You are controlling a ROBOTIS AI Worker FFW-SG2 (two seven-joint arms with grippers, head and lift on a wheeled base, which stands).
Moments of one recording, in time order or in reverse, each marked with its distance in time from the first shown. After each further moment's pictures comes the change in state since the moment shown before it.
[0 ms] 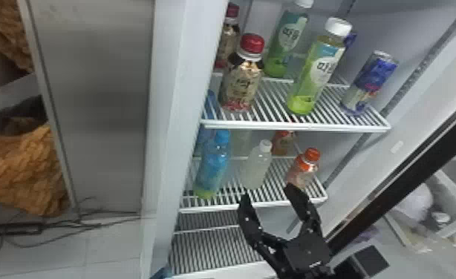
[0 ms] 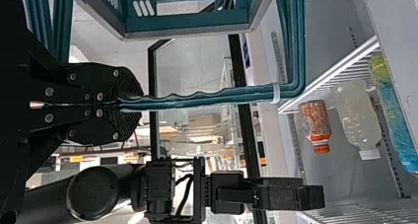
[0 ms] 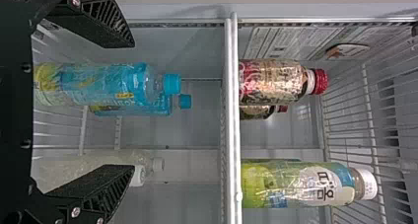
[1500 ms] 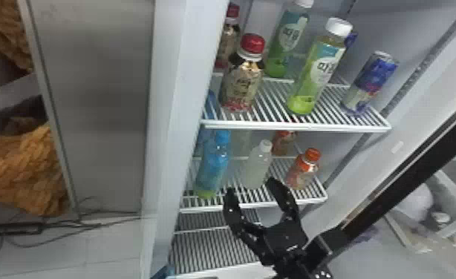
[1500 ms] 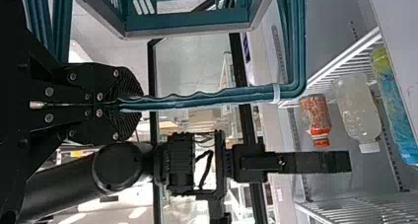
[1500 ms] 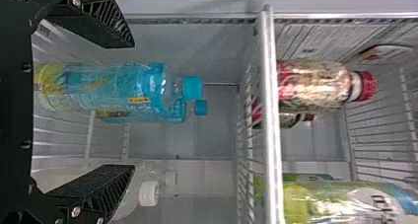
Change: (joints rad) left arm -0.002 -0.002 -0.003 0.000 0.015 0.000 -0.002; right arm -0.170 -0.031 0.053 0.187 0.008 -0.003 0.001
